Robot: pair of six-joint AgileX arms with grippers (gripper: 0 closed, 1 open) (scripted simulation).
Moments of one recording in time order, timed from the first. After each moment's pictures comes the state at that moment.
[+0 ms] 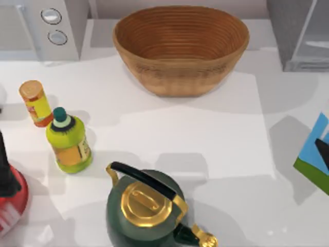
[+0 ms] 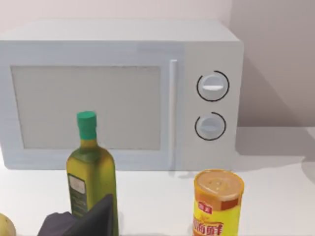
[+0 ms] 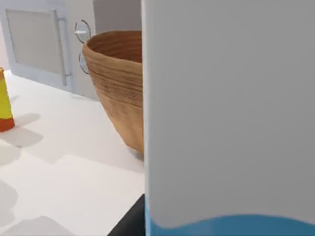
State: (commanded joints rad) left arm 0.00 0.00 0.00 0.00 0.00 0.00; right arm -0.19 1.33 0.01 1.32 -0.85 0.03
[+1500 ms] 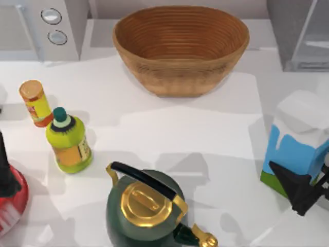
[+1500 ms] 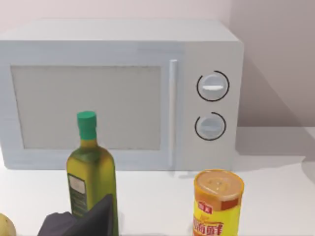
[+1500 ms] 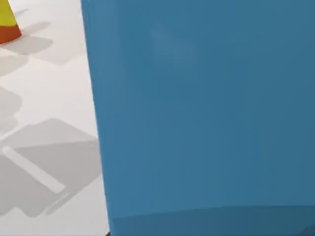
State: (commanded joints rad) left arm 0.00 0.00 0.00 0.00 0.00 0.00; right arm 0.02 1.98 0.14 1.85 -0.72 0.02
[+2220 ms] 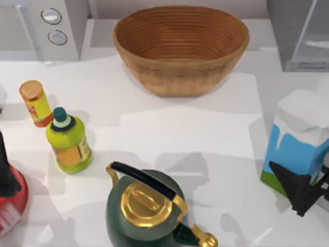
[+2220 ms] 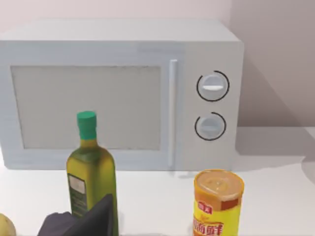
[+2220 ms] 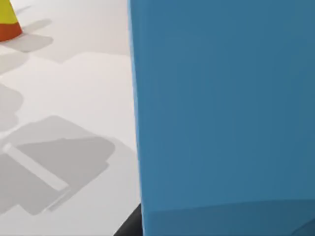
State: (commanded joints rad) left arm 0.00 0.00 0.00 0.00 0.00 0.00; right arm 0.02 1.98 0.14 1.85 -0.72 0.02
